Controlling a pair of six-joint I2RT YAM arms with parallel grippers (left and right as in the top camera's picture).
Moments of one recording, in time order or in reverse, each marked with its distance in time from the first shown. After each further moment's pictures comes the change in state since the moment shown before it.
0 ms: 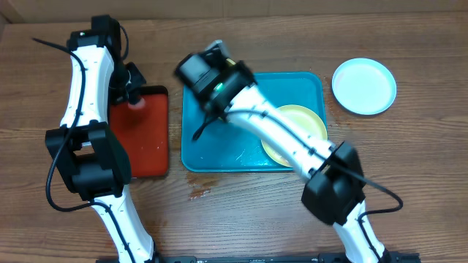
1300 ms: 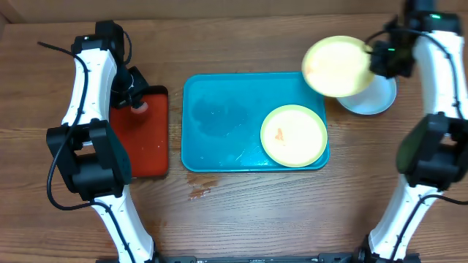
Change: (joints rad) left arm 0.000 0.000 -0.035 0.030 0.005 0.000; right arm -1.066 -0.001 -0.029 -0.132 -1.118 -0.004
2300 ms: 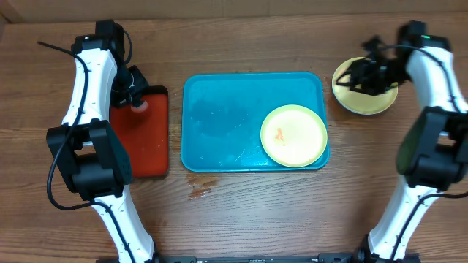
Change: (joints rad) left arm -0.003 0.000 0.000 0.016 0.000 0.000; right arm 0.063 -0.011 -0.238 0.105 -0.422 -0.257
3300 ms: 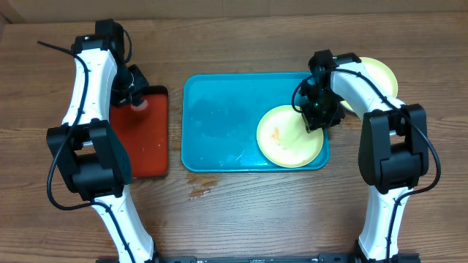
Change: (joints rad) left arm 0.000 0.000 0.000 0.013 0.009 0.001; right arm 0.331 -0.015 -0.238 -0.042 0.516 0.075
